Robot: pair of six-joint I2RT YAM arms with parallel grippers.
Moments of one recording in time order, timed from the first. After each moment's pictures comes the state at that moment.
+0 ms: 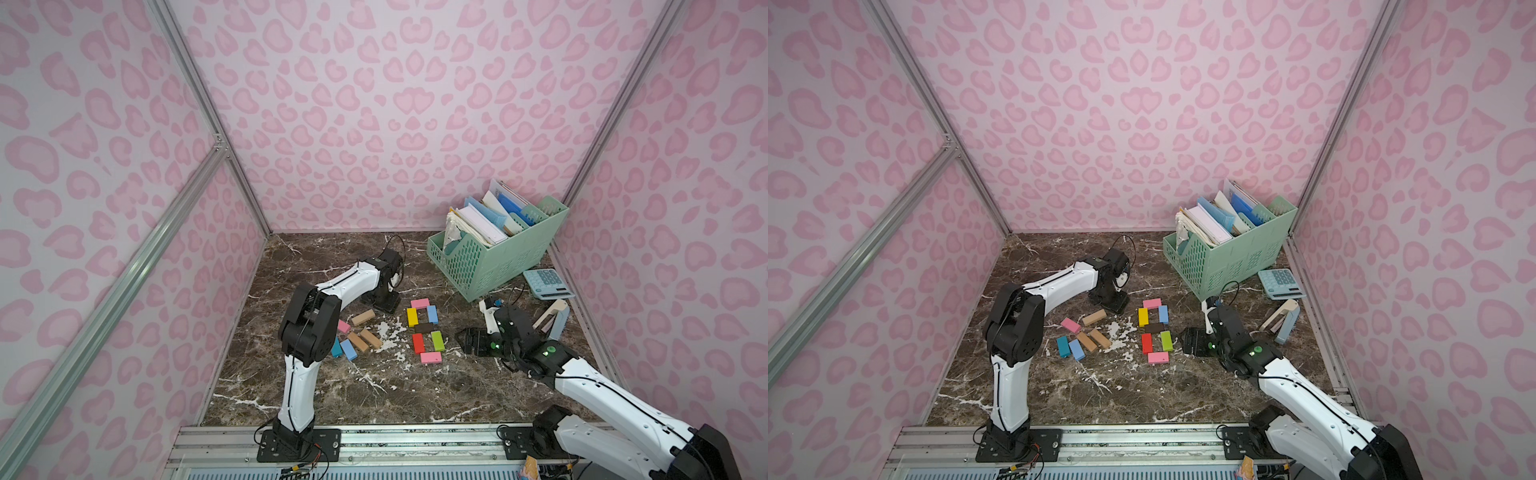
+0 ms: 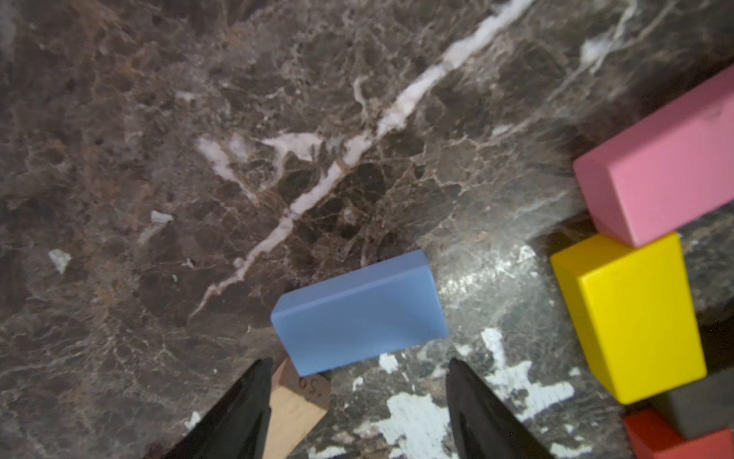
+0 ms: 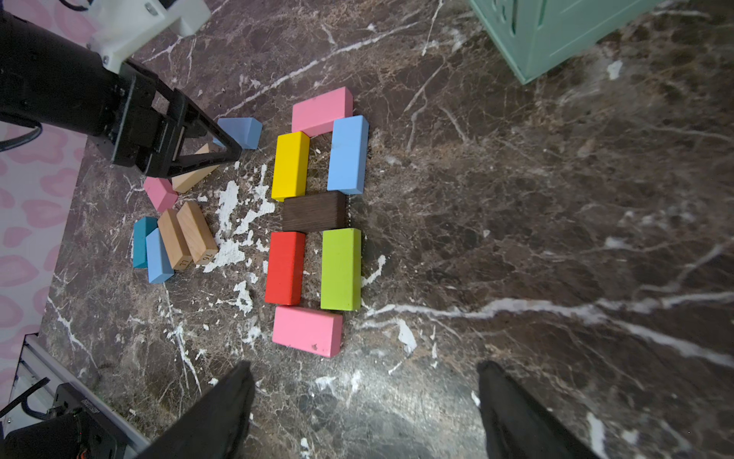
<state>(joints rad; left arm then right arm) -0.50 2.09 1.60 -0.91 -0.04 -0.11 0.60 0.95 0.56 -0.38 -0.10 0.57</state>
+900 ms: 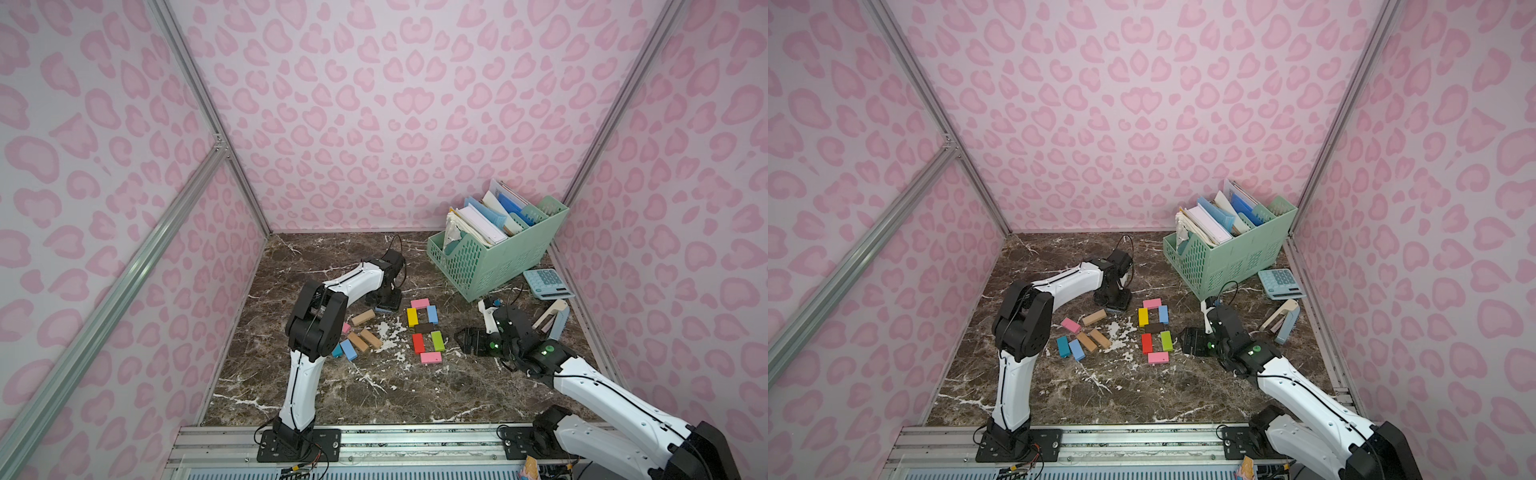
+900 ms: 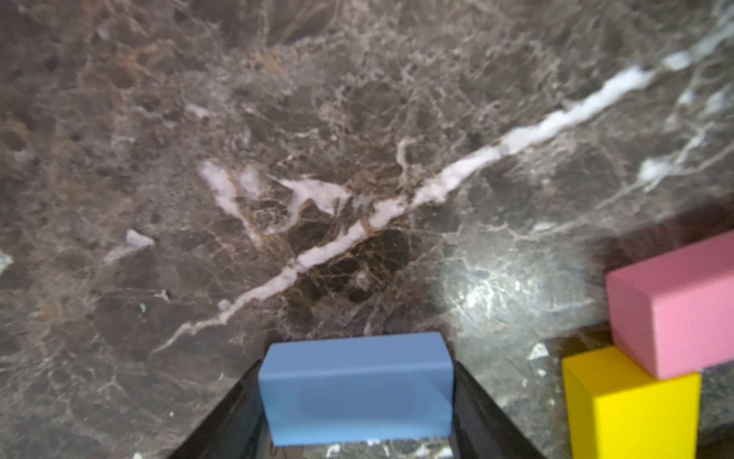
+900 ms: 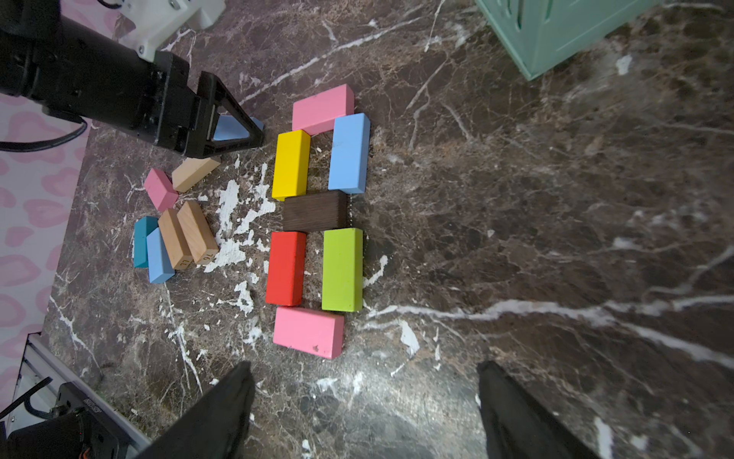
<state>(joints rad) -0.50 2.16 1.63 -0.87 -0.05 -0.30 0.60 0.97 0.55 -0.37 -0.11 0.57</state>
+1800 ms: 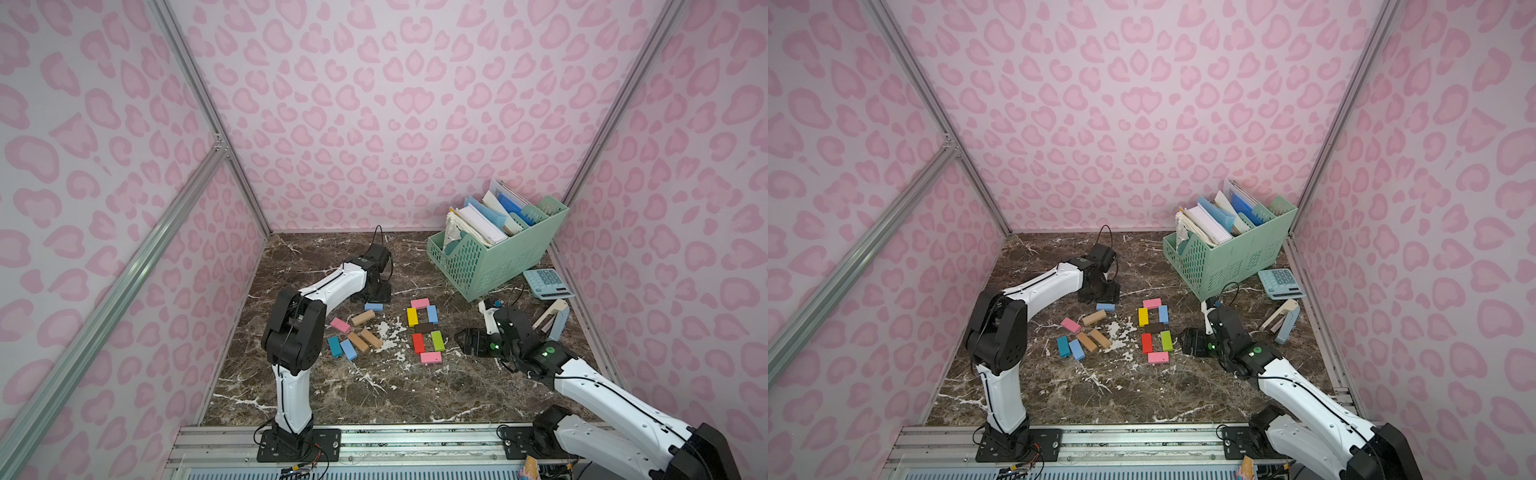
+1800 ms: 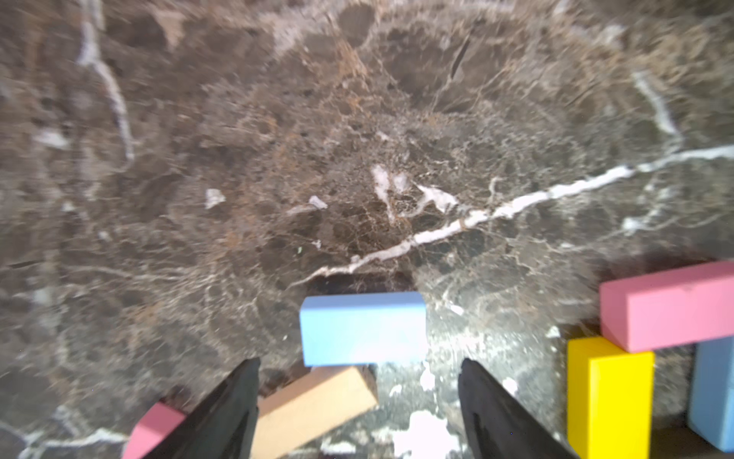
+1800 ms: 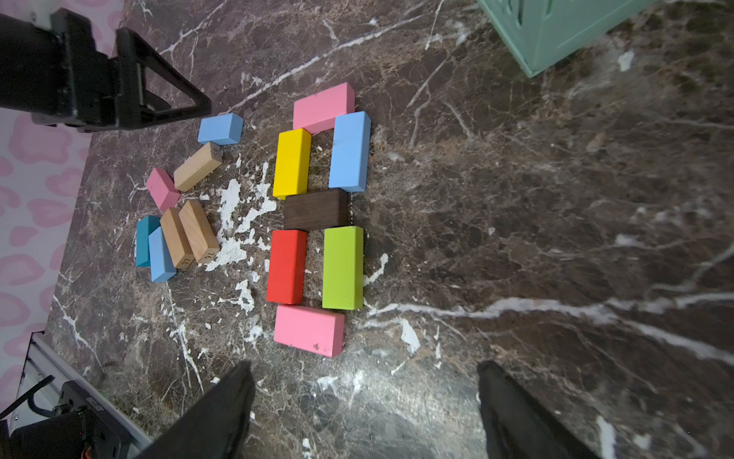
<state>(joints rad) -0.44 1.93 1.47 -0.79 -0.12 -0.40 0.60 0.96 0.54 -0.36 -0.11 0.57</state>
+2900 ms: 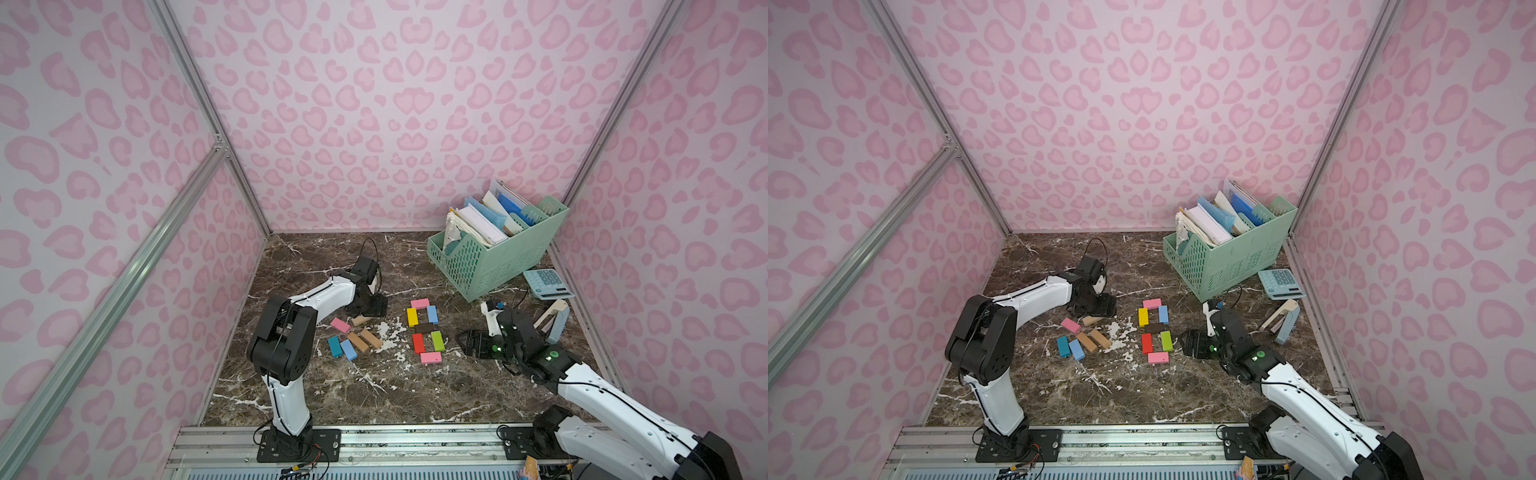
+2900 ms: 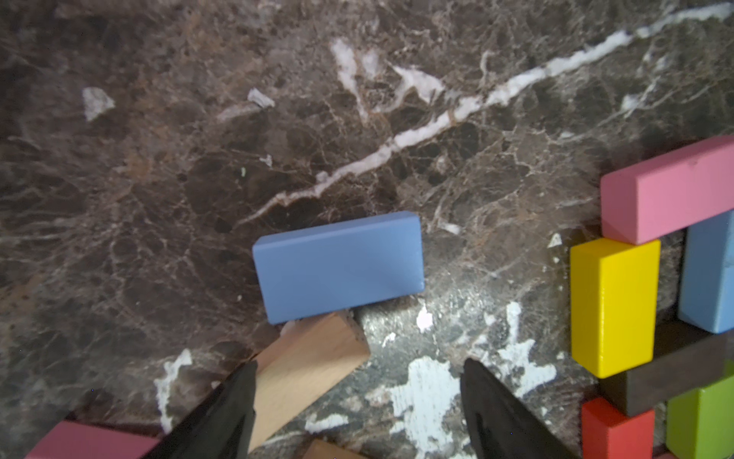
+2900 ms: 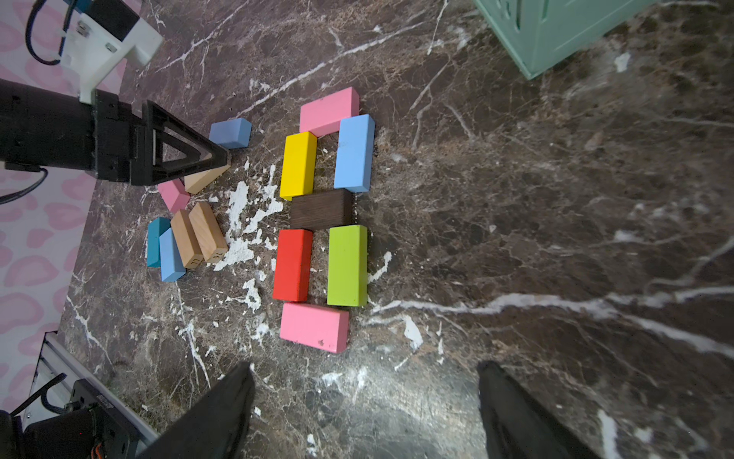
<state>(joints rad) -0.40 1.87 1.25 -0.65 0.10 -0.32 0.60 0.91 0.52 -0.36 -0.12 0.59</state>
